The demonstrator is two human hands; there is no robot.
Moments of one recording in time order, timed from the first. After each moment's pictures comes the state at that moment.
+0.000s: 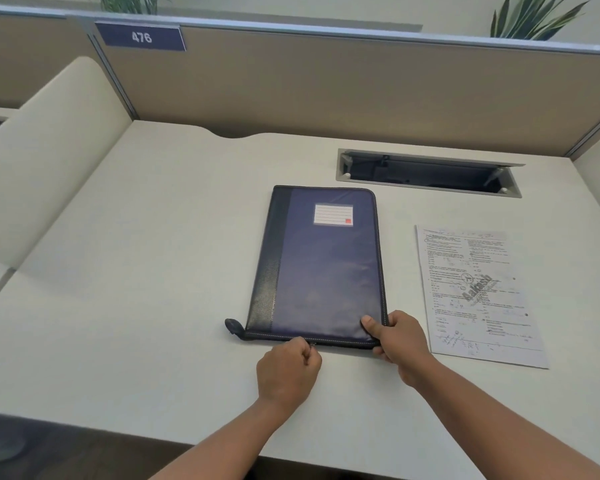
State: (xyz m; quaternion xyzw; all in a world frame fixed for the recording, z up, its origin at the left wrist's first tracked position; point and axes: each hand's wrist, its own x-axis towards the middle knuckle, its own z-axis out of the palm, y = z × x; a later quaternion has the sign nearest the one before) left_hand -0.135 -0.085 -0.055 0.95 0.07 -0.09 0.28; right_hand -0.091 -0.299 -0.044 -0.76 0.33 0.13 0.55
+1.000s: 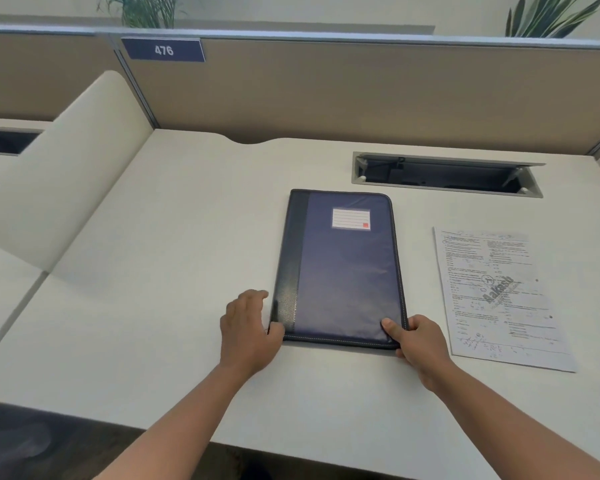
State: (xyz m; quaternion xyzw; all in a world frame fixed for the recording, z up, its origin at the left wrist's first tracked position) left_hand -0.086 0.017 -0.038 0.96 0.06 -0.01 0.28; right_hand -0.096 -0.298 -0.051 -0.78 0.34 0.11 0.51
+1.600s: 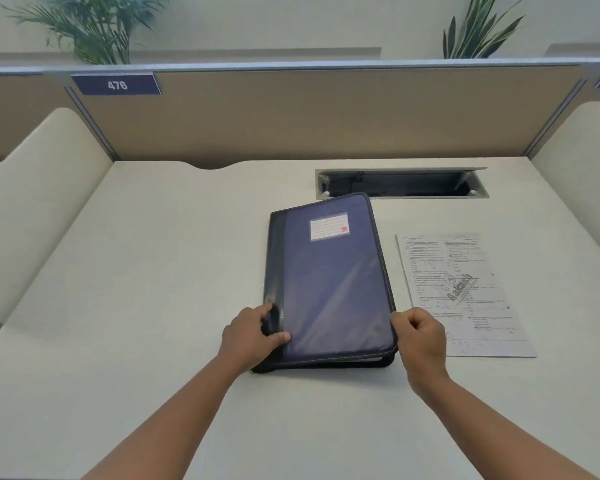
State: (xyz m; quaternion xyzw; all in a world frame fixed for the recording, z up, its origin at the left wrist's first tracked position) left_hand -0.034 -0.013 -0.031 0.95 0.01 -0.20 0.26; right_hand -0.109 -0.303 0.000 -0.73 0.33 -0.10 0.59
